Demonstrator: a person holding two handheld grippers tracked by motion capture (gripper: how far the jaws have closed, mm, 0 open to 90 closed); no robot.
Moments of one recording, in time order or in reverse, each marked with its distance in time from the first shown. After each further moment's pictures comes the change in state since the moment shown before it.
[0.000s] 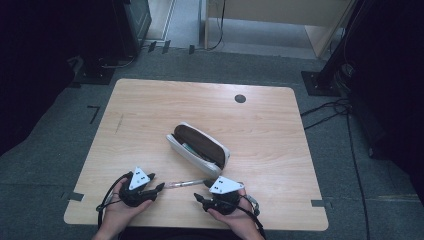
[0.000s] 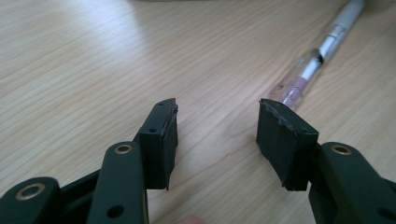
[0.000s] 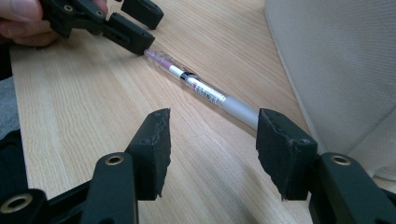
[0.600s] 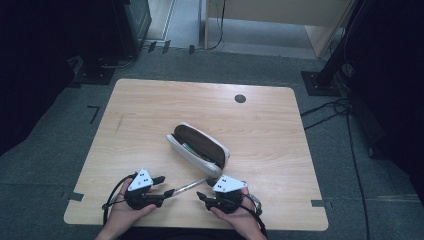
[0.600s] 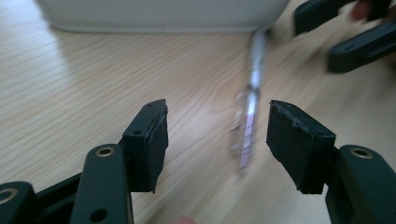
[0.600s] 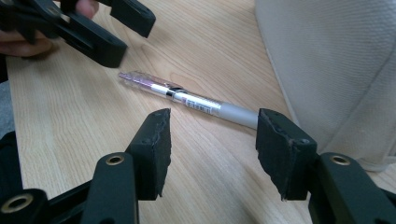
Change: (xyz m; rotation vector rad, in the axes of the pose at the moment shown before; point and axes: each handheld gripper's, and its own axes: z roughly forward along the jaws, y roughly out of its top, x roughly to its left) left arm -0.011 0.010 -0.003 -0.089 -0.227 -0.041; right arm -0.007 -0.001 -0.005 -0.003 -0.007 0.011
